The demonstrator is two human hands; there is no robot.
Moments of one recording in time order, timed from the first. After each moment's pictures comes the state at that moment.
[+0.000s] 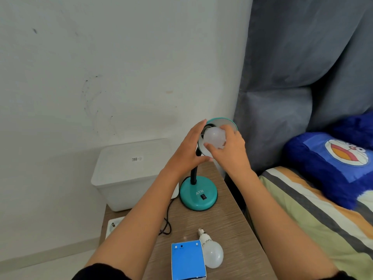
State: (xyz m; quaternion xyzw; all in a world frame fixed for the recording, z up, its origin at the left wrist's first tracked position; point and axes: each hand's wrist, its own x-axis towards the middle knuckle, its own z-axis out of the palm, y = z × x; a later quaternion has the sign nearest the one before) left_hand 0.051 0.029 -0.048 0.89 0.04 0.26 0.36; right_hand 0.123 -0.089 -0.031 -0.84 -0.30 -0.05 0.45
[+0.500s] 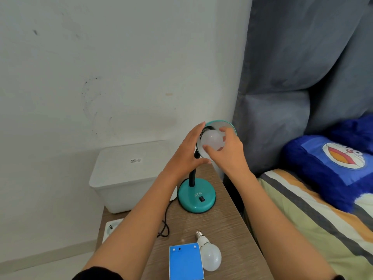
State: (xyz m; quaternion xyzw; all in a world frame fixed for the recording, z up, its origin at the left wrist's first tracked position) left_hand 0.049 0.025 -0.047 0.89 0.05 0.26 0.37; right_hand 0.123 -0.087 -0.029 -0.83 -0.29 -0.02 0.47
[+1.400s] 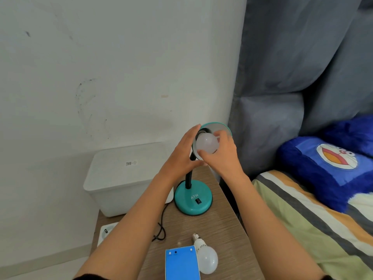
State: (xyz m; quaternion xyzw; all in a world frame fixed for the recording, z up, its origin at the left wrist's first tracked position) left_hand 0.050 0.025 -0.046 0.88 0.05 0.27 0.39; right_hand 0.117 -0.087 -0.024 -0.84 -0.29 0.00 0.46
